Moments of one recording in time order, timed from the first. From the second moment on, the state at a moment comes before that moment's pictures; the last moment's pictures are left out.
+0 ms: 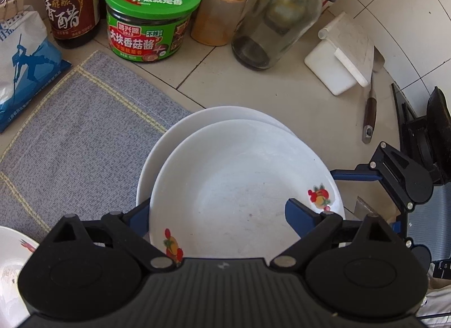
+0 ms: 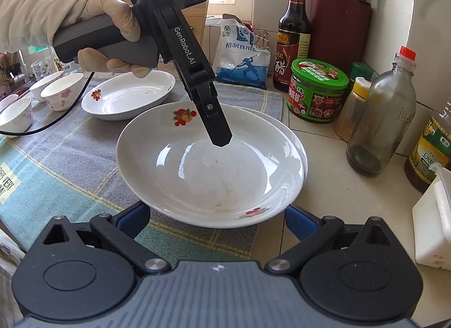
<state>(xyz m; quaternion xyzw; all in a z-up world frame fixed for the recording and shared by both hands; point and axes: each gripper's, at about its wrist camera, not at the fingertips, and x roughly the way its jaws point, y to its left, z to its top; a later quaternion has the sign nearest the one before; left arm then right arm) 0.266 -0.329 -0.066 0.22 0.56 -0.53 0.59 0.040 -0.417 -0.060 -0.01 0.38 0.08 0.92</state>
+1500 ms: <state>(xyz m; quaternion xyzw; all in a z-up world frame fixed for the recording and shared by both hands) 0.156 -0.130 -0.056 0.11 0.38 -0.30 0.87 0.065 -0.385 -0.030 -0.01 0.37 0.01 0.93</state>
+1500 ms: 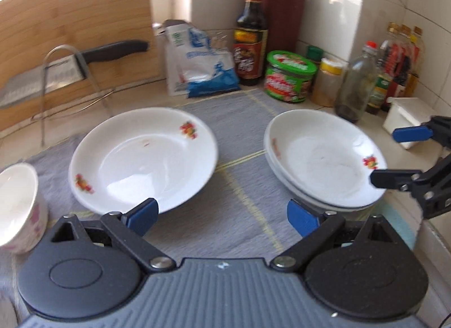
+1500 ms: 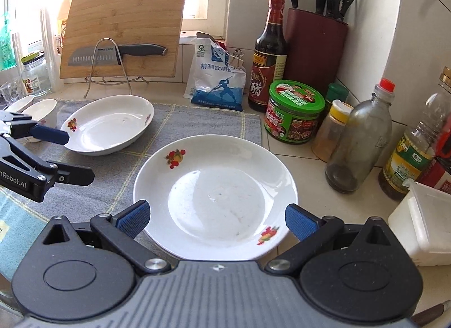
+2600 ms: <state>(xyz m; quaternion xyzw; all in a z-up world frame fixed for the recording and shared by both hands) 0.208 -0.104 -0.106 0.10 0.37 -0.22 0.90 0.246 -0.314 -0.038 -0.10 0.41 0.28 0.86</state>
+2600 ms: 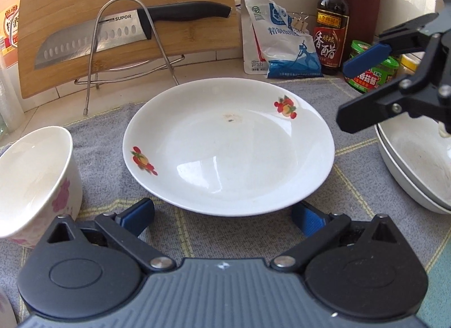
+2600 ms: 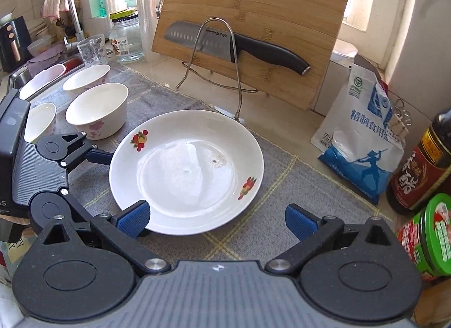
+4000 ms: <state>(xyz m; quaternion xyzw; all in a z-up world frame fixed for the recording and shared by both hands) 0.207 -0.112 -0.101 0.12 0.36 -0.22 0.90 0.376 -0.293 -0.086 -0.01 0.50 0.40 0.77</state>
